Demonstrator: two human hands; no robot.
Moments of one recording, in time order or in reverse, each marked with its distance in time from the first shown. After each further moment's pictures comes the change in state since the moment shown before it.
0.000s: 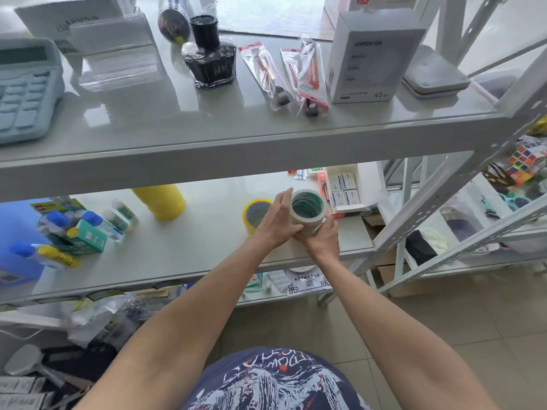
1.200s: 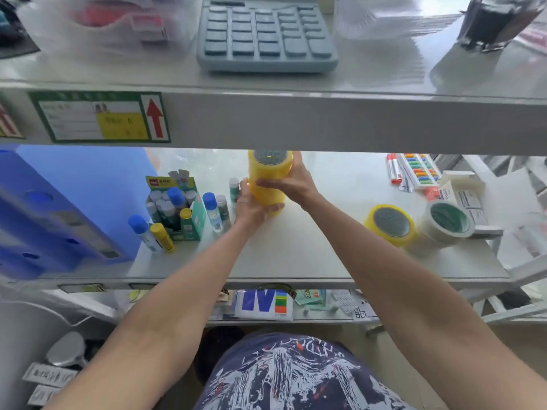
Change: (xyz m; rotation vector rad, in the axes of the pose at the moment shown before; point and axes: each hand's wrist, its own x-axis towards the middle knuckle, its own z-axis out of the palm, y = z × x) left_hand -0.026 -0.312 -0.168 -0.425 0.412 -0.438; right_hand -0.023 -0.261 0.245 0.302 -0.356 -0.396
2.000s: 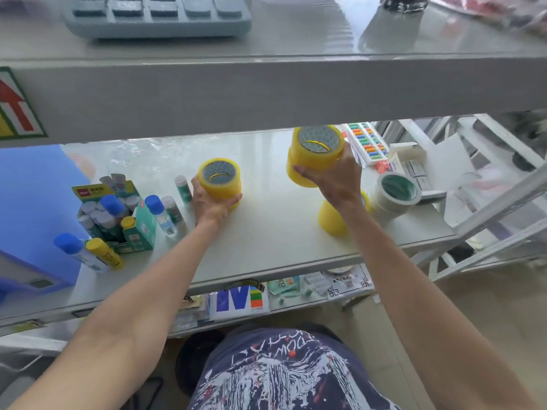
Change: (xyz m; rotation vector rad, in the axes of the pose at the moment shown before) left_hand 0.006 -0.004 0.021 0.035 0.148 0.119; right_hand -0.073 0.025 -0.129 -0.266 0.585 -0.017
